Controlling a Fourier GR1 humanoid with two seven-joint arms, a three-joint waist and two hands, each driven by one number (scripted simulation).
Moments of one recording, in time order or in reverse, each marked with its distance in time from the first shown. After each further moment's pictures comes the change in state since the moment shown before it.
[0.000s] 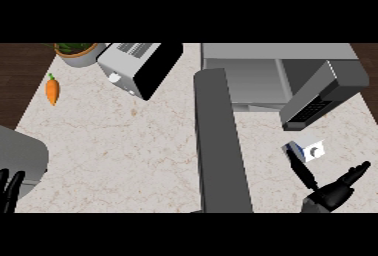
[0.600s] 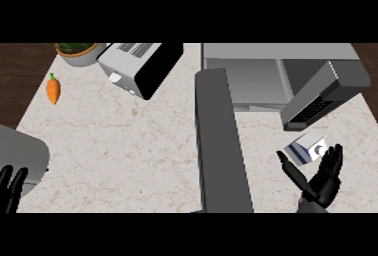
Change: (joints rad) left arm -0.021 -0.006 0.001 0.009 -0.005 0.002 0.018; right arm -0.051 -0.033 0.041 0.151 -0.034 0.413 -0.086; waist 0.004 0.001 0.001
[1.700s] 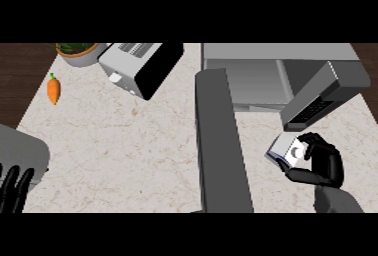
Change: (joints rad) left arm 0.001 -0.001 0.007 0.044 0.027 -0.037 -0.021; right arm -0.071 -0.194 0.223 -0.011 0.195 0.462 -0.004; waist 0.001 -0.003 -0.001
